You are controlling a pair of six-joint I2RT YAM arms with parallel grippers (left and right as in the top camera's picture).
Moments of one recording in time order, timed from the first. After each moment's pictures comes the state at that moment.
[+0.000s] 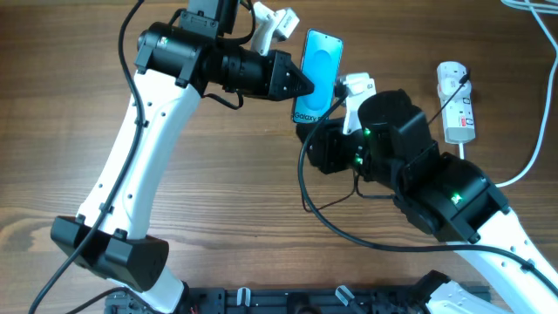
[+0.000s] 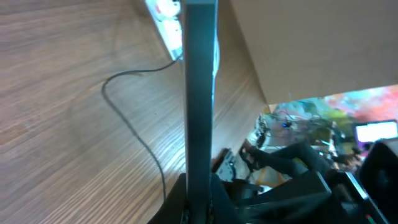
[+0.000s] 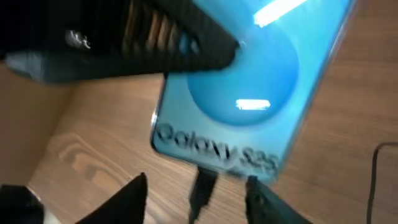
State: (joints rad) left arm -0.36 1.78 1.95 -1.19 0.84 -0.18; right arm 0.67 1.18 1.30 -0.77 -0.09 0.53
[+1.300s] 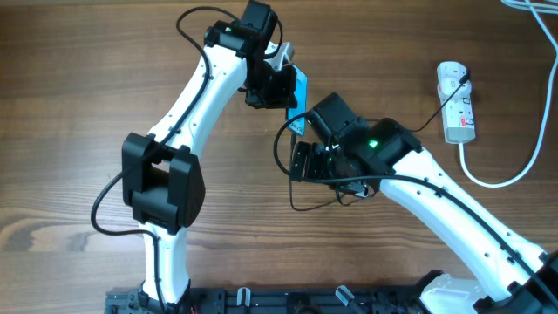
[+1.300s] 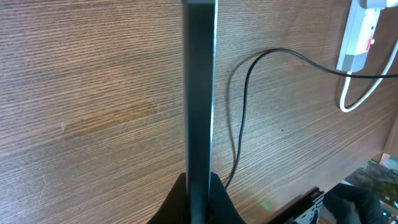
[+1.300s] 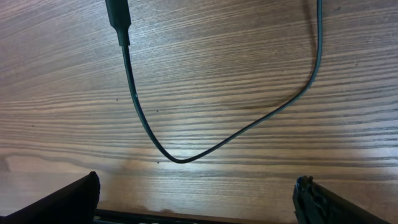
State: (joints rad) left arm -0.39 2.14 1.95 -1.16 0.48 -0.32; right arm 0.67 1.49 1.30 -1.12 -0.12 0.87
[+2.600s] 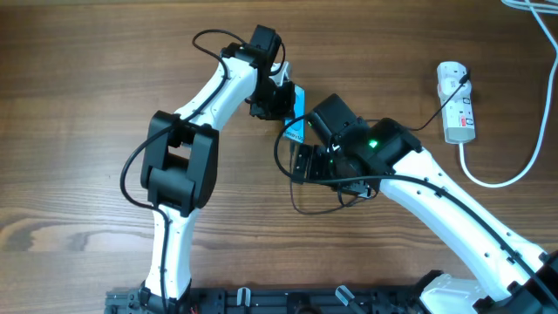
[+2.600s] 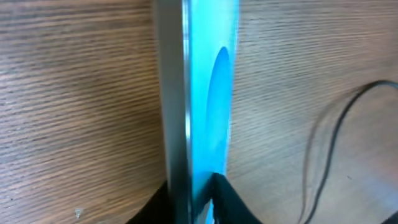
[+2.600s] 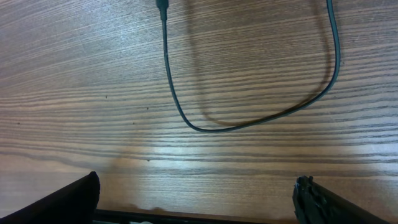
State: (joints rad) left arm -0.39 2.30 1.84 -0.95 0.42 -0.34; right arm 0.67 1.49 1.30 -1.14 -0.11 0.85
